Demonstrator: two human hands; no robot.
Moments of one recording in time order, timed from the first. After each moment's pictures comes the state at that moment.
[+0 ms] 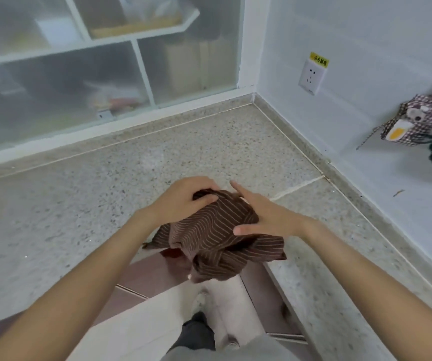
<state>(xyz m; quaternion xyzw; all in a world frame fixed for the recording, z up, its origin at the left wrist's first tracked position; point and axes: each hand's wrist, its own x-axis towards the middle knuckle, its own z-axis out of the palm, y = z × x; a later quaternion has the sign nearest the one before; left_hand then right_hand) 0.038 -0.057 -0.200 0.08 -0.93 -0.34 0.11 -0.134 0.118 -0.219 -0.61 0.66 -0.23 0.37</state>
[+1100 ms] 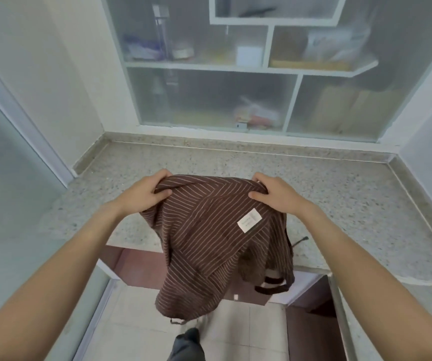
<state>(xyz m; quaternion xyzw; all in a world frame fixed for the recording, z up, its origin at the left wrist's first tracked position) 0.347 -0.140 -0.167 0.46 -0.82 -0.29 0.15 0.011 -0.096 -0.179 -0.75 0.58 -0.17 0.26</state>
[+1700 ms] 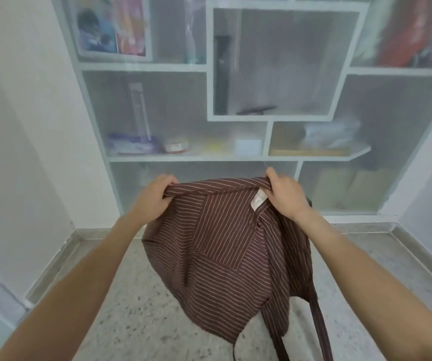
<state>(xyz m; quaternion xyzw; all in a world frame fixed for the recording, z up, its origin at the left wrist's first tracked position) 0.328 -0.444 -0.086 0.39 -0.86 -0.12 0.30 0.018 -0.343 -0.068 -0.69 0.69 -0.20 -0.12</state>
